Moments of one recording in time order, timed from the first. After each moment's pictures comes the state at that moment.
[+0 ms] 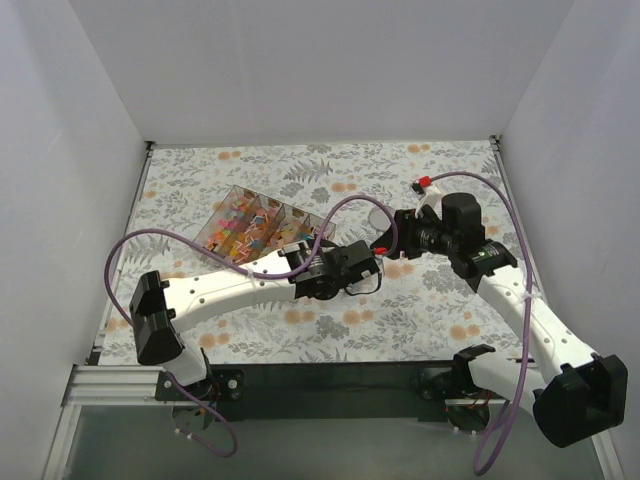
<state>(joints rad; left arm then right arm) -1.22 1.62 1.49 -1.10 -0.60 0.33 0.37 1.03 0.82 -0.33 -0.53 0.38</state>
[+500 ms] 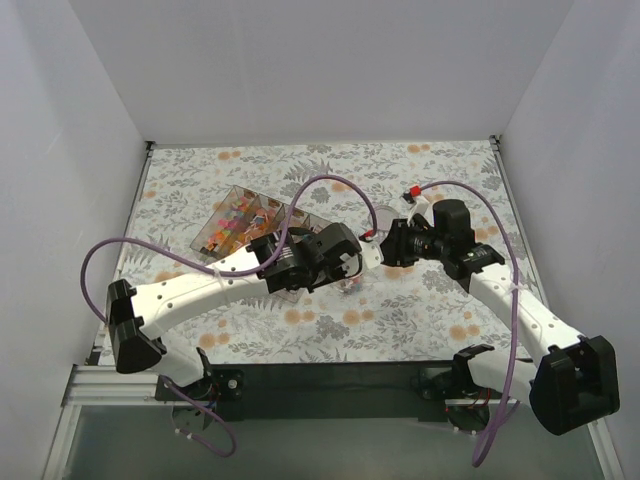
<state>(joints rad) -1.17 1.50 1.48 -1.00 -0.38 0.26 0.37 1.10 0.76 -0.24 -0.65 0.41</state>
